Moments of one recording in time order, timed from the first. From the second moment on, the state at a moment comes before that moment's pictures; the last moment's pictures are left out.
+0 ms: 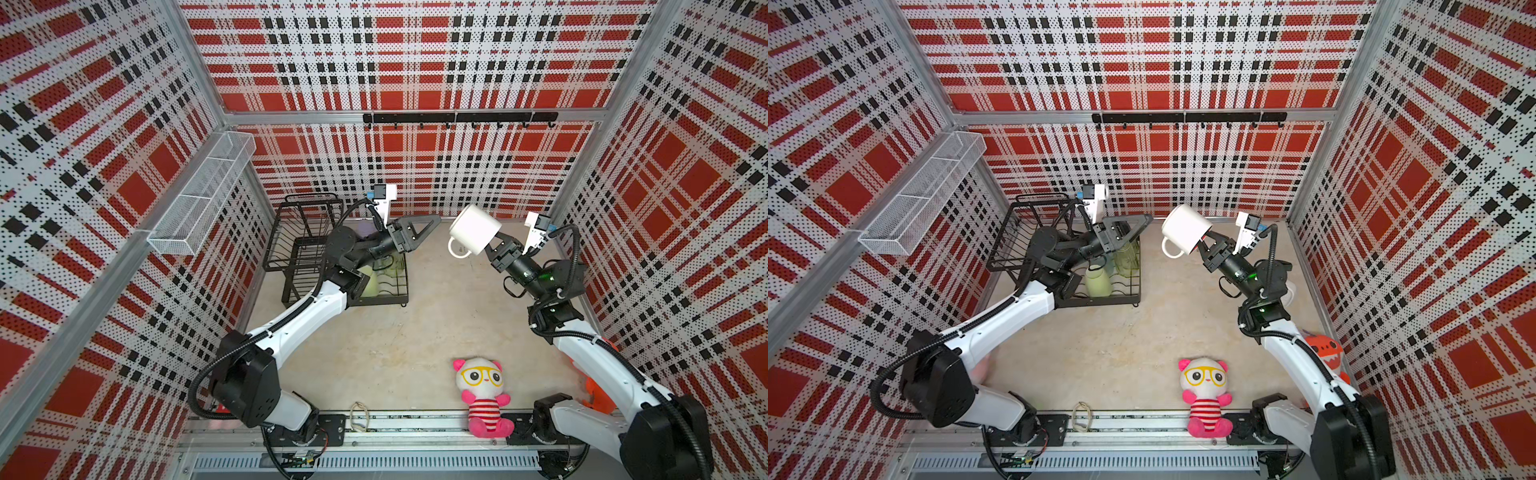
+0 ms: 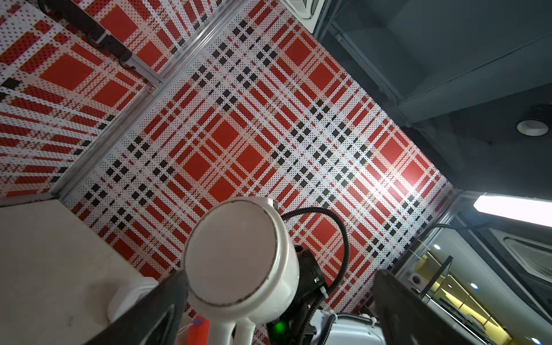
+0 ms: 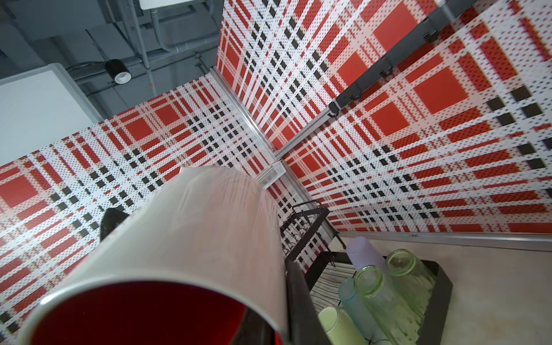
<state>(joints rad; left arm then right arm) -0.56 1.50 1.19 0.84 0.72 -1.15 0.26 1.15 0.77 0.79 -0.55 0.91</state>
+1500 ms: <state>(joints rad) -0.62 1.60 1.27 0.66 0.66 -1.13 0.29 1.27 0.83 0.79 -0.70 0.95</state>
